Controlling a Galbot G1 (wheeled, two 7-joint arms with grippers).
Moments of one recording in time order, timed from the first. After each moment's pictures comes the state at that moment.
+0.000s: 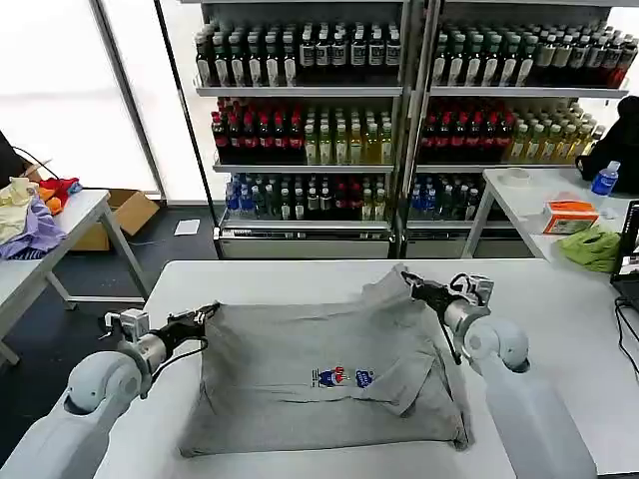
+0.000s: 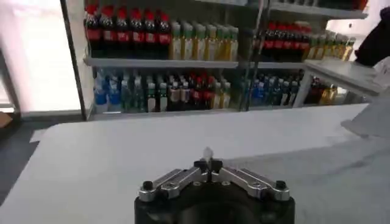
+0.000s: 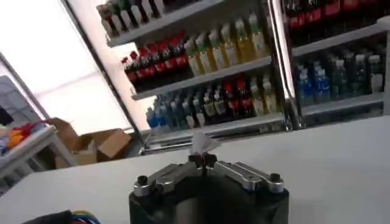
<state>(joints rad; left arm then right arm) 1.05 -0.89 -0.41 -1.74 -0.72 0.53 0.13 -0.96 1.13 0.42 1.77 0.86 -0.58 0.03</state>
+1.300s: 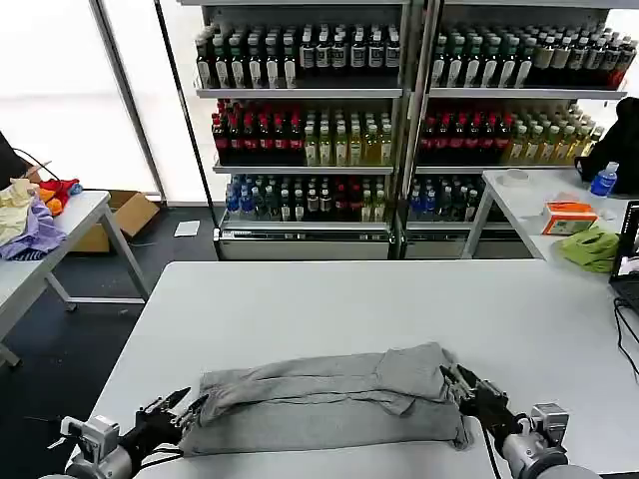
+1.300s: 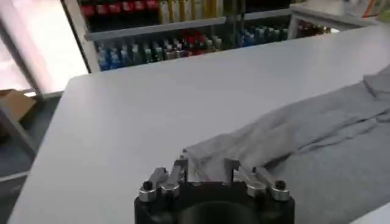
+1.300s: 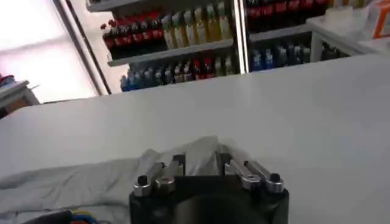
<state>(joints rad) 1.72 -0.97 -0.75 -2.20 -0.49 0.57 0.15 -1.63 1.15 0.73 2.19 0.60 -0.42 -0.06</state>
